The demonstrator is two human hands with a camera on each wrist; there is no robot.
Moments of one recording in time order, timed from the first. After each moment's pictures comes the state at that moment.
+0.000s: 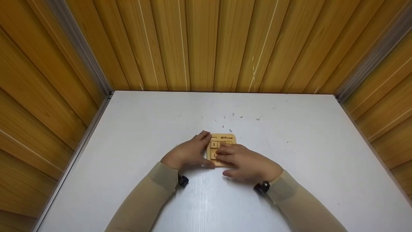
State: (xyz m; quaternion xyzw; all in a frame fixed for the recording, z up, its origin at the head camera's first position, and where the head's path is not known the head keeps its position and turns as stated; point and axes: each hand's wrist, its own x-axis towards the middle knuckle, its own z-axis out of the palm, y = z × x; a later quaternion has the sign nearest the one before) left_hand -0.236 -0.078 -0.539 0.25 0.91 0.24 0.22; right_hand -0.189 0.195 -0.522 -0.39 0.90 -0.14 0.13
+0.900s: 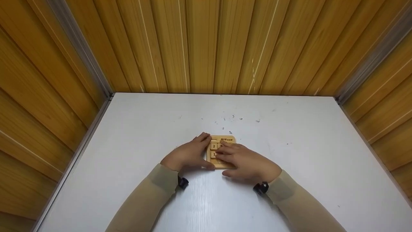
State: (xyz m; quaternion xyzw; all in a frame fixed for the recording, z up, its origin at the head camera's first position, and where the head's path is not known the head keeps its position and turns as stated) left_hand -0.237 -0.076 -0.538 0.23 0.92 0.24 0.22; right_hand -0.194 0.192 -0.522 -0.36 0.91 -0.13 0.13
